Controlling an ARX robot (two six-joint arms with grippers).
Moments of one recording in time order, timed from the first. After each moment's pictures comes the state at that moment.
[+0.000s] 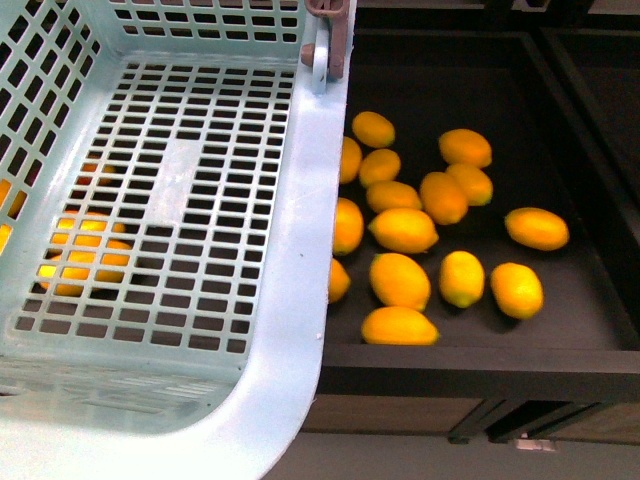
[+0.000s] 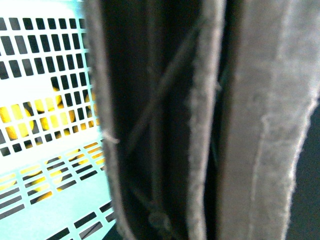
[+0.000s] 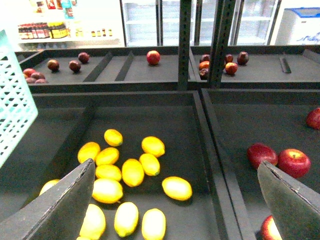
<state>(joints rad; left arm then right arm) -0.45 1.31 1.16 -0.41 -0.32 -1.71 0.00 0.00 0.02 0.00 0.00 0.00</state>
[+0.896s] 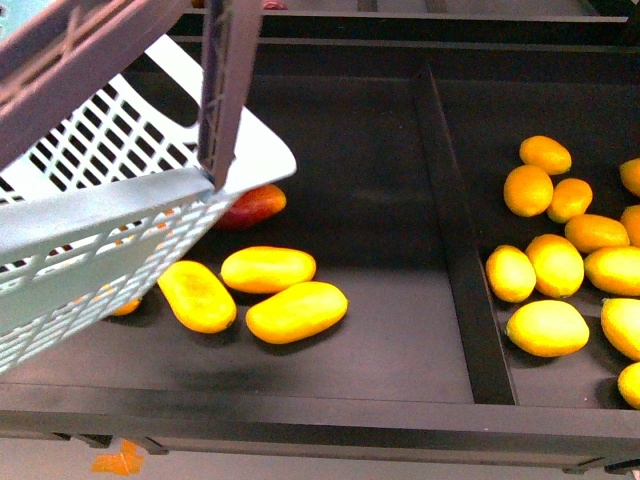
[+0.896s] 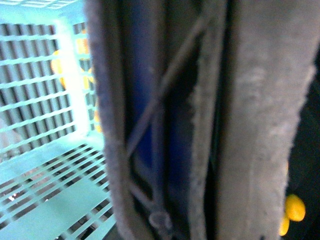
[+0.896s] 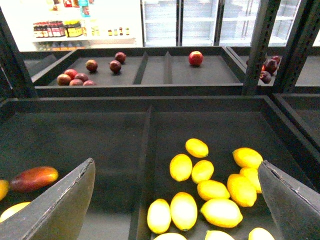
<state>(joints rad) -0.47 1.64 1.56 -0.89 -0.33 -1.15 0.00 0.00 0.02 0.00 0.00 0.00</state>
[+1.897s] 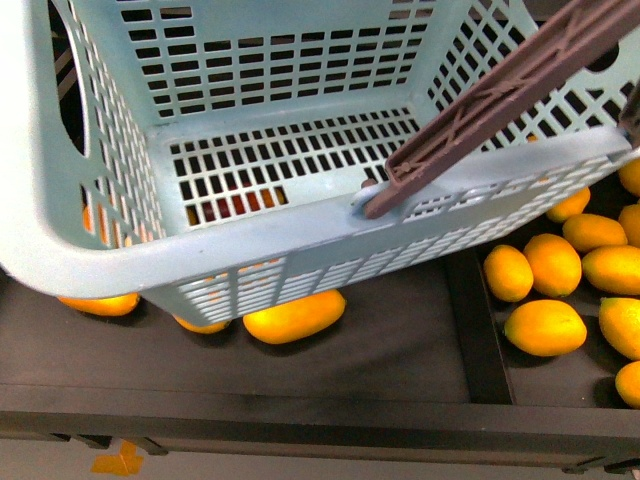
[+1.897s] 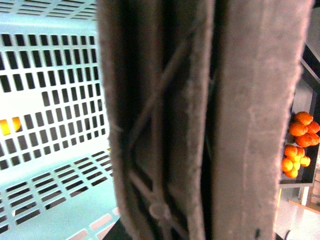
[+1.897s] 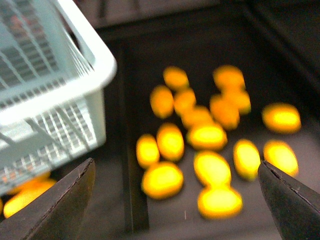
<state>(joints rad) -0.63 1.93 1.81 -0.62 0.13 -0.97 -0.02 0.22 0.15 -0.26 0.11 0.18</state>
